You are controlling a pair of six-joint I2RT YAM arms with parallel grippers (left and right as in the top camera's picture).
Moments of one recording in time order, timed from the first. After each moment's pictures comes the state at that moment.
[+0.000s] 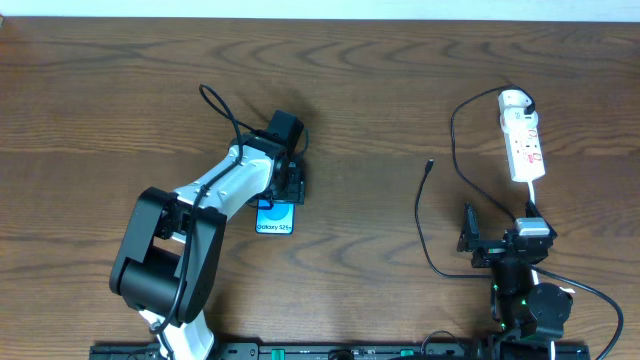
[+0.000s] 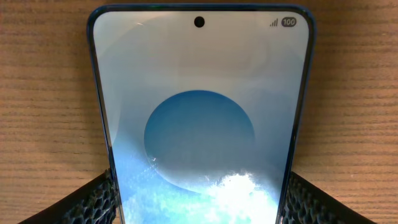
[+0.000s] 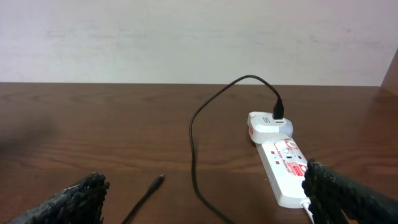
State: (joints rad) left arm -0.40 1.89 1.13 -0.70 -0.01 -0.35; right arm -0.13 0.02 0.01 -0.06 -0.18 -0.03
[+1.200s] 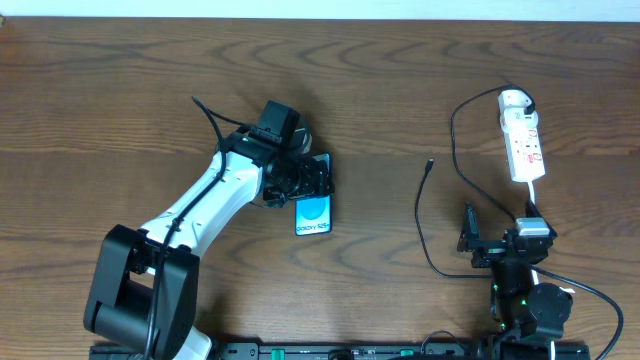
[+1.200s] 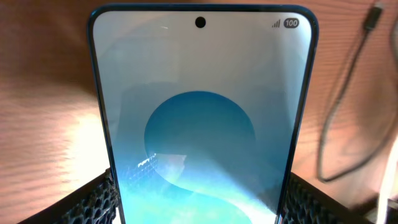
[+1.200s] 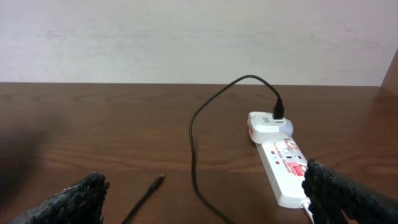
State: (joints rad) left arm -0.40 1.71 1.13 -0.70 0.43 -0.47; right arm -0.13 0.02 0.01 -0.06 -0.18 -0.03
